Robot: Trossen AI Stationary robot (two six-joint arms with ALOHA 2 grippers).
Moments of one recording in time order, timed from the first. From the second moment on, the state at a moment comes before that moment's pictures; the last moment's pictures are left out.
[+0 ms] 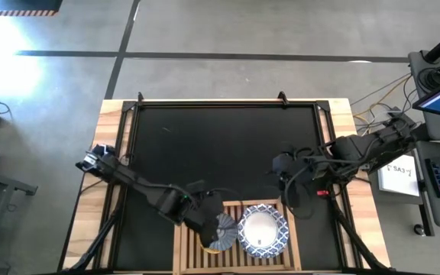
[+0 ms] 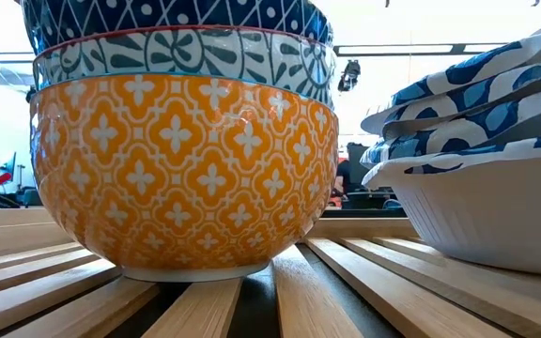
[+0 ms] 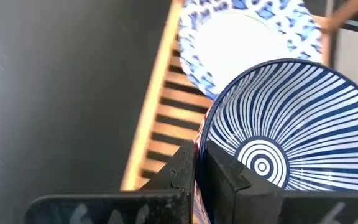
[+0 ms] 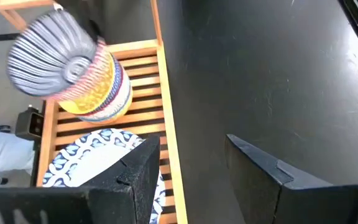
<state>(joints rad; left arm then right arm) -0.49 1.87 1.81 -1.01 -0.35 -0.70 0.38 1.30 1.46 -0.98 0.24 0.39</state>
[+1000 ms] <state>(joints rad) -0.54 1.89 1.66 -0.98 -0.32 -0.78 0.42 1.30 1.45 -1.04 0.24 0.40</state>
